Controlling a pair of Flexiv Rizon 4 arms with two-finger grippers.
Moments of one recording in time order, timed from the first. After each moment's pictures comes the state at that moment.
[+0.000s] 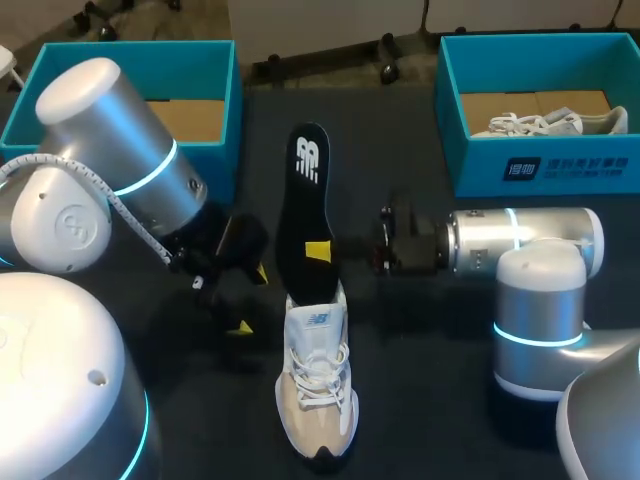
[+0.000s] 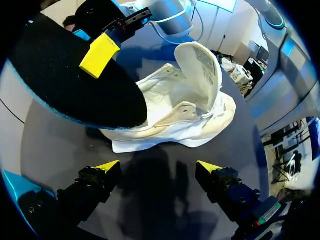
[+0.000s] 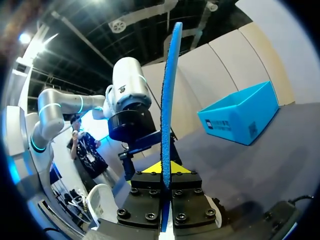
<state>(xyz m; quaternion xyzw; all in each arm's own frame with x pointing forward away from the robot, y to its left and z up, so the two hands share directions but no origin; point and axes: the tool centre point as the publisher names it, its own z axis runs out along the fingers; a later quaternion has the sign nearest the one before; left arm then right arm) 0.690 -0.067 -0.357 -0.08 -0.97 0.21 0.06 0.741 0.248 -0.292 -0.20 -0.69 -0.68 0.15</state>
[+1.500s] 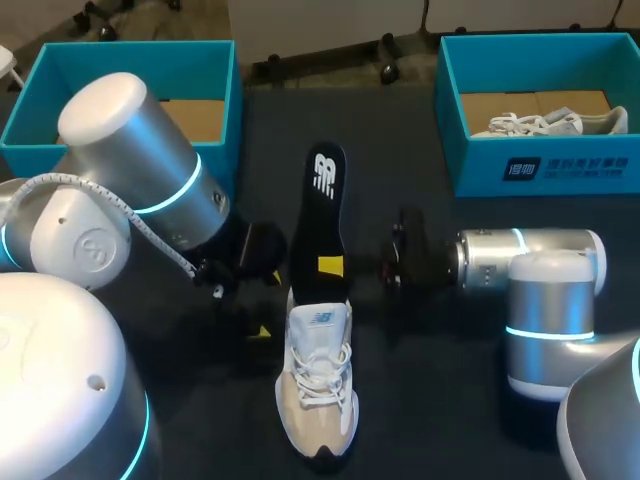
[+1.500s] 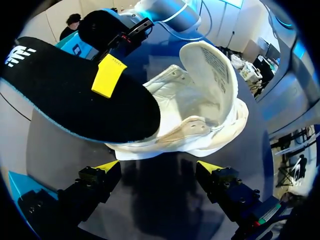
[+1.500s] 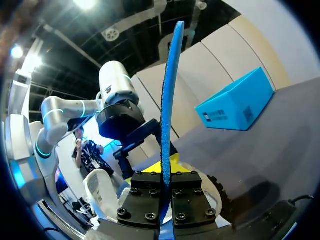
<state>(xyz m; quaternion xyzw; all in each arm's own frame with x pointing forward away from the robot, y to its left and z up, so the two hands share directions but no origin) 0.689 -0.088 -0.362 -0.06 -0.98 0.20 0.02 0.734 0.232 -0.320 -0.22 -0.67 -0.68 0.19</state>
